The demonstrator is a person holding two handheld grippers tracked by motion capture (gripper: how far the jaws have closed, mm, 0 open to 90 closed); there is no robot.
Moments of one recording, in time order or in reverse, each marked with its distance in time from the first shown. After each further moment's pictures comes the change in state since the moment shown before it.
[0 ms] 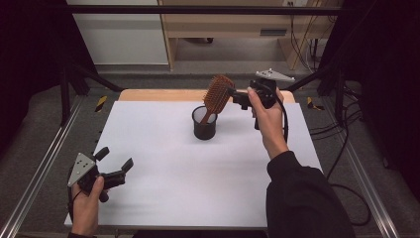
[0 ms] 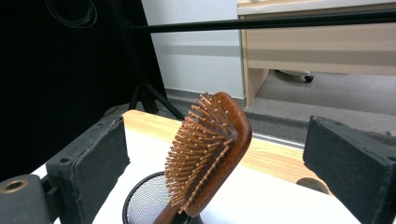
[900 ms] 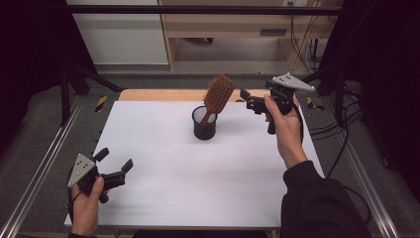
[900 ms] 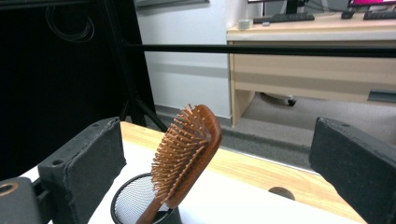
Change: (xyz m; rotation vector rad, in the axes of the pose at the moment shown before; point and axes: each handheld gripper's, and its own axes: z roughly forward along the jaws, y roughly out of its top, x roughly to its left) left arm -0.001 -0.002 -0.001 0.003 0.005 -0.003; right arm -0.008 -0.002 -0.045 -0.096 -0.038 -0.066
